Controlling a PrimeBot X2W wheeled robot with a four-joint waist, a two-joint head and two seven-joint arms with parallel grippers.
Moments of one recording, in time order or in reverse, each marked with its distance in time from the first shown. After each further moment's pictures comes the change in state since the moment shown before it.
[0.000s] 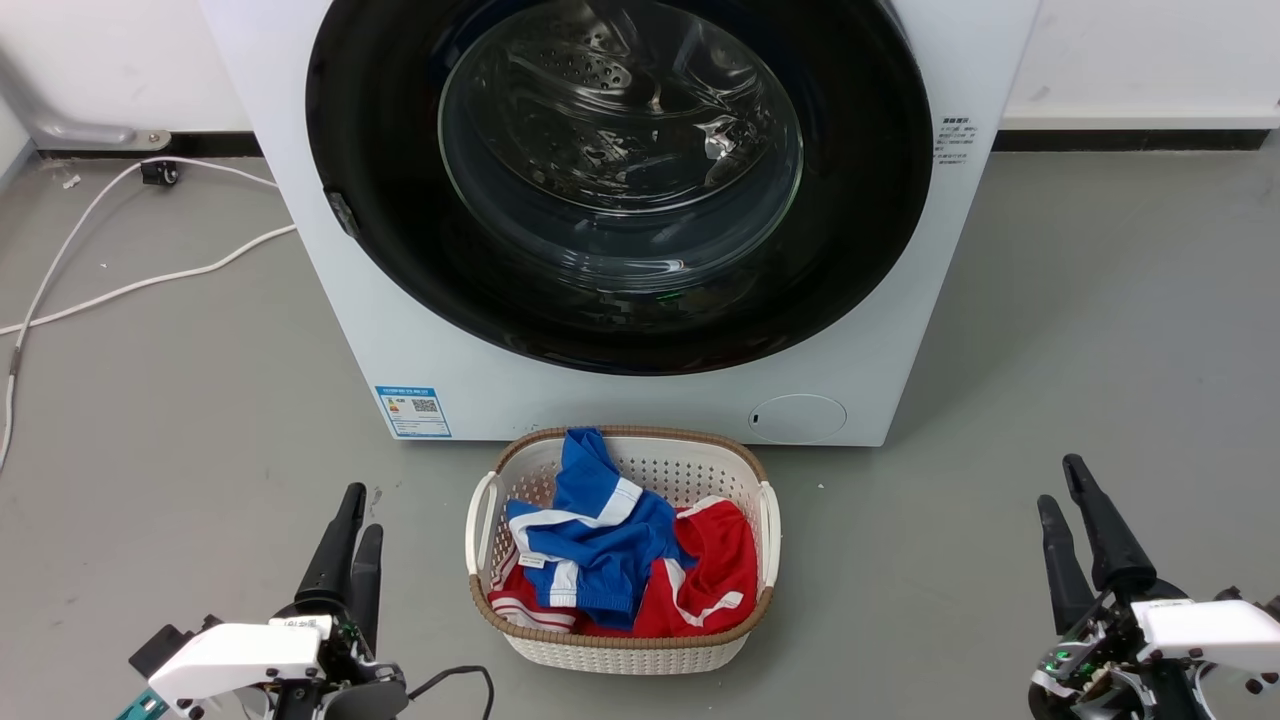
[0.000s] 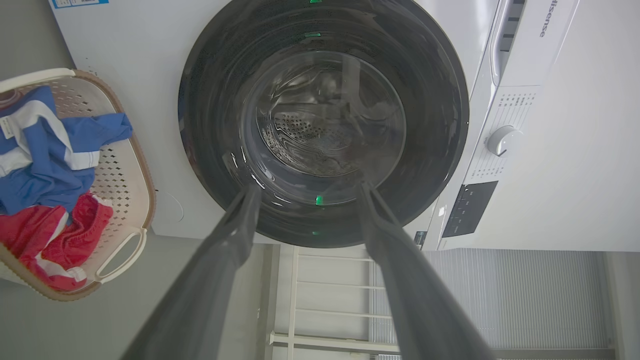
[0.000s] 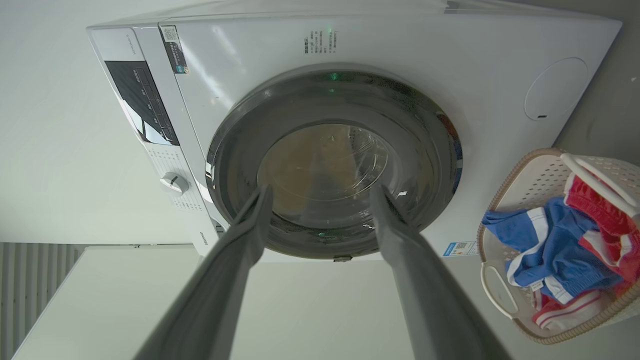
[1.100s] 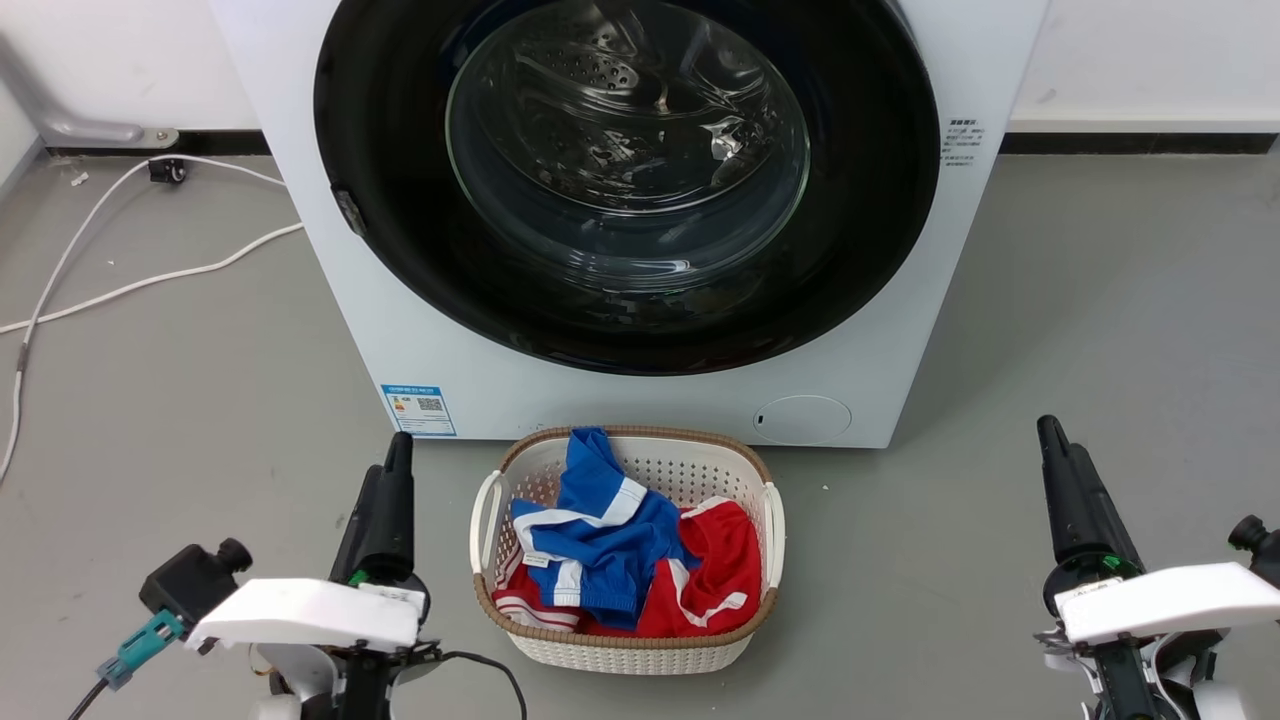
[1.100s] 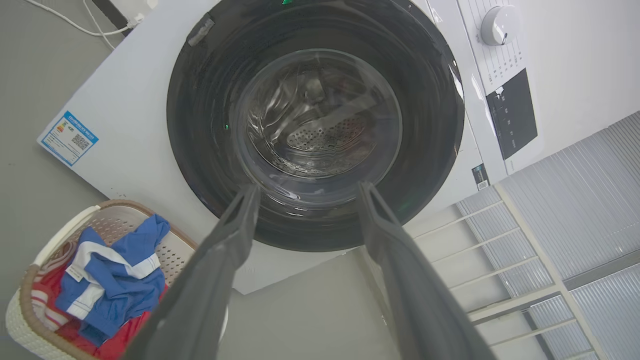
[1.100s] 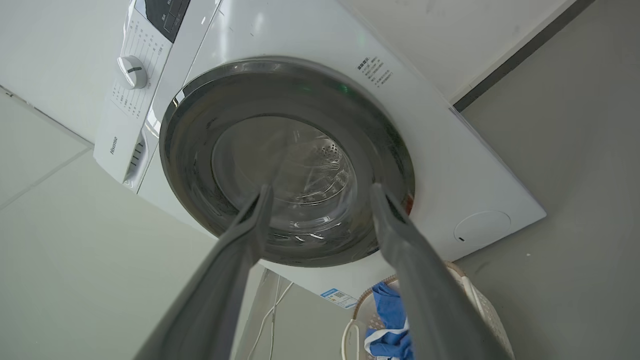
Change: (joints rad) left arm -0.010 0.000 -0.102 -0.129 0.535 0.023 -0.149; right arm 0.000 -0.001 0.048 -0.128 -0.676 0.000 -0.138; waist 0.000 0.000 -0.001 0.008
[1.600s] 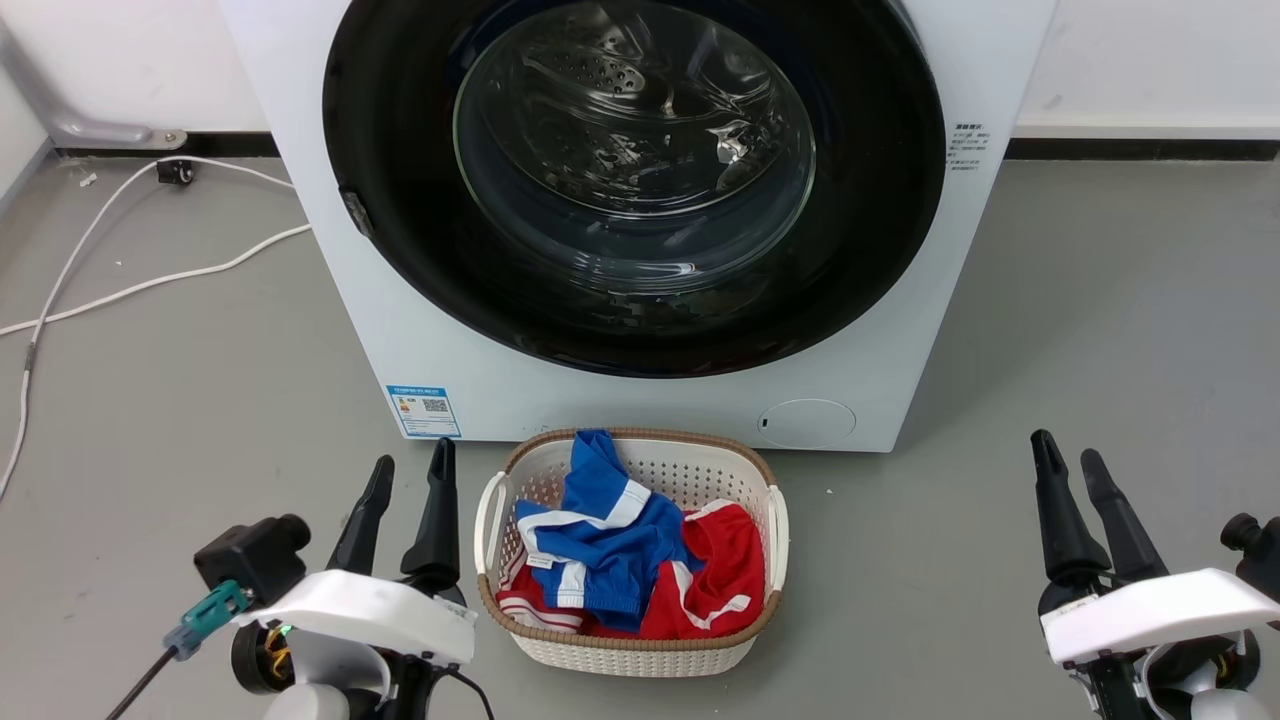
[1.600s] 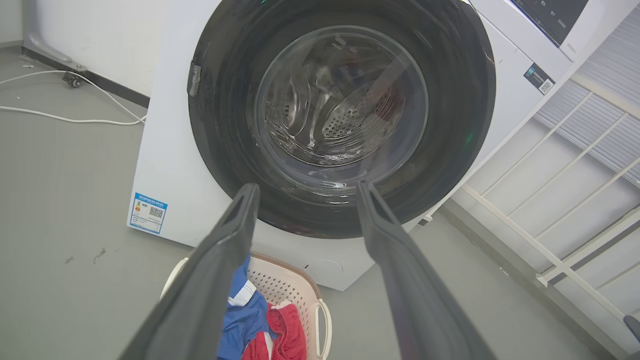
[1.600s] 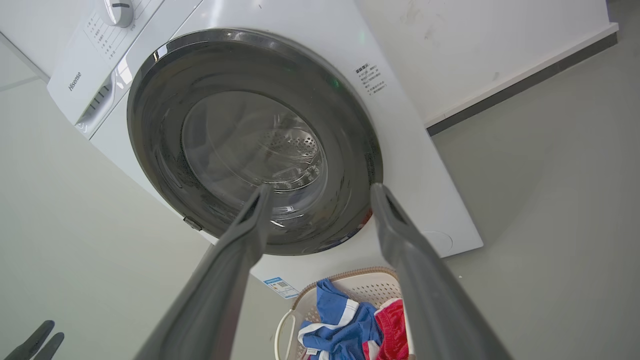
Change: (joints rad) left arm -0.005 0.036 -0.083 -0.001 0.435 0.053 -0.053; right arm 0.025 0.002 -0.017 -0.035 -0.274 0.000 0.008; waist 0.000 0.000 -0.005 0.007
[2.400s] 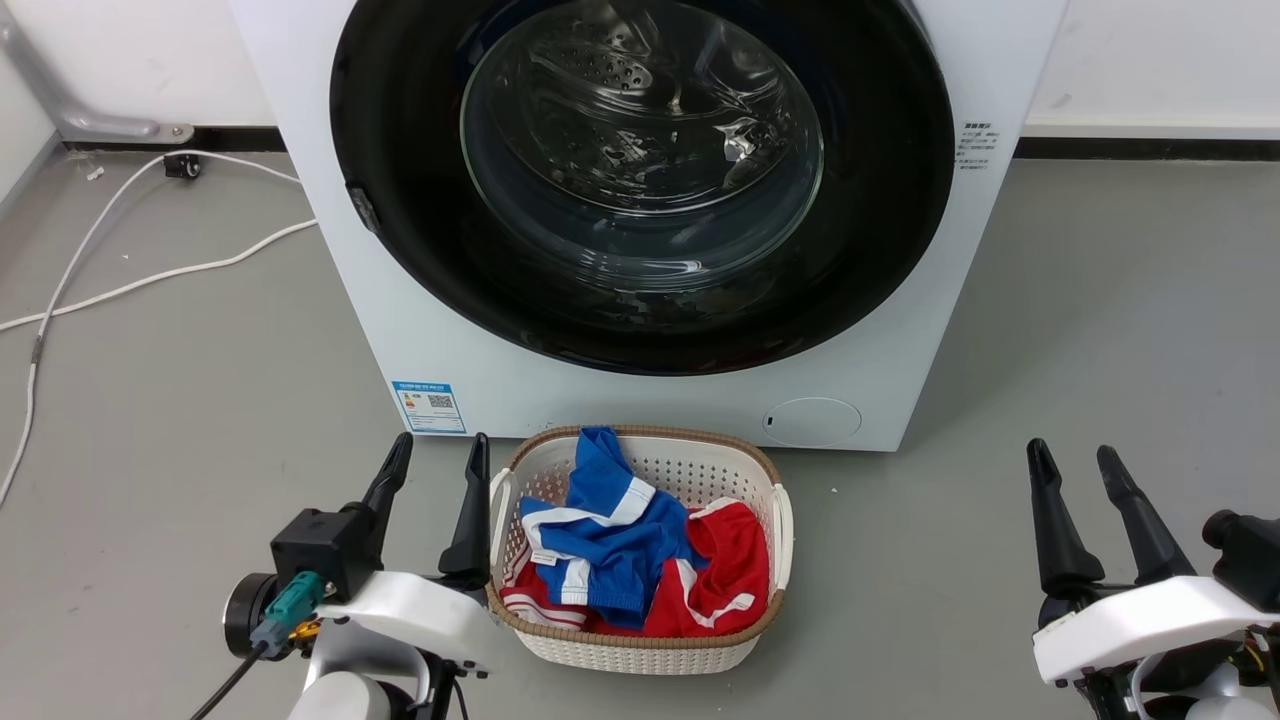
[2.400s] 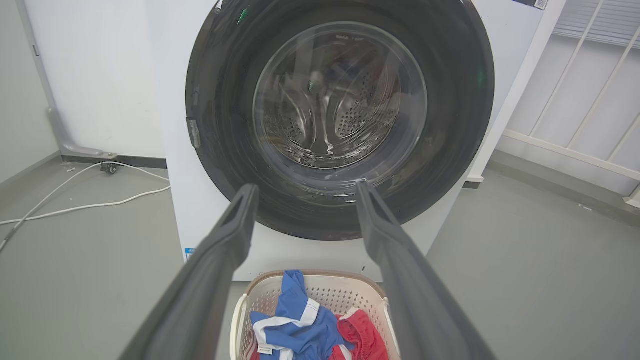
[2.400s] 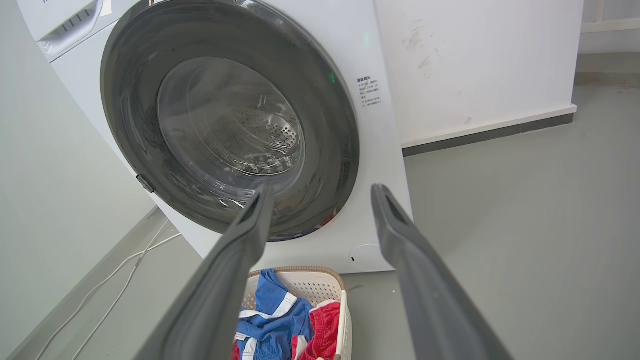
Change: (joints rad) left arm -0.030 0.063 -0.111 0.006 0.296 0.069 -0.062; right arm 0.031 0.000 -0.012 -0.070 -0.301 0.000 0.009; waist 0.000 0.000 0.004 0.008
